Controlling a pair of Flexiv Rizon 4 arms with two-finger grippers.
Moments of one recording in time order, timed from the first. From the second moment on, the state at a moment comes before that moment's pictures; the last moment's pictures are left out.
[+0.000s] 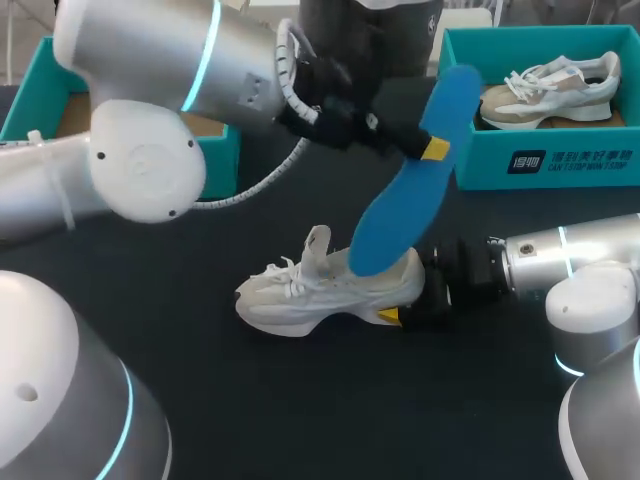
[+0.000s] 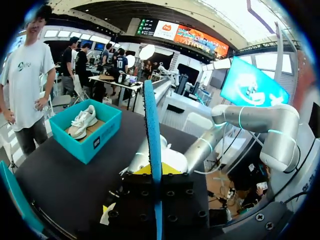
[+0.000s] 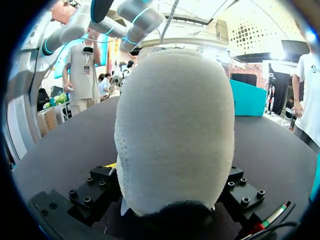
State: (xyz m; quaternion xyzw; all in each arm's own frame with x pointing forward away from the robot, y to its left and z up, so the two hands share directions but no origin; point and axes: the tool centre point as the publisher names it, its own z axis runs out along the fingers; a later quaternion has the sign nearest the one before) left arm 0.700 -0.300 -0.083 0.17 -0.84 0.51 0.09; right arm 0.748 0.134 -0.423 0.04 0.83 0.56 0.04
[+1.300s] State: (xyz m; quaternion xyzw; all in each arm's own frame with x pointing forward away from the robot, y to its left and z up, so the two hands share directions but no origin) left arm 0.651 -0.262 -0.003 0.31 -0.68 0.60 0.29; right arm 0.748 0.134 -0.423 0.04 0.83 0.56 0.04
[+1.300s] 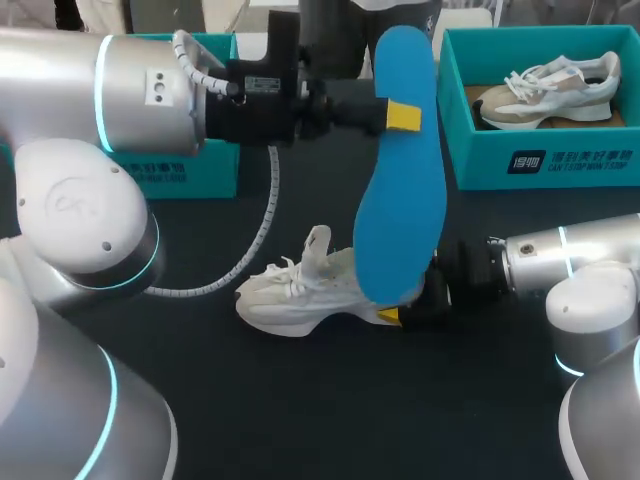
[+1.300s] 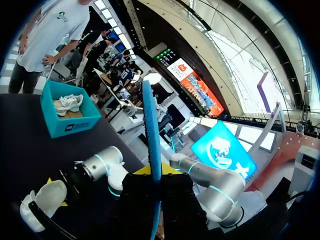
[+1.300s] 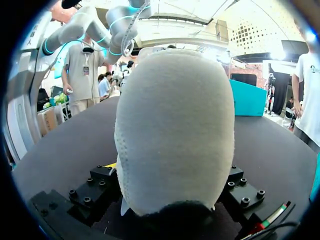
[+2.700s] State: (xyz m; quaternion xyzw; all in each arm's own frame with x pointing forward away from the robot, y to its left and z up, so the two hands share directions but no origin) left arm 0.580 -0.243 0.033 0.31 -0.64 0.61 0.35; right arm 0.748 0.134 -0.423 0.04 0.83 0.56 0.04
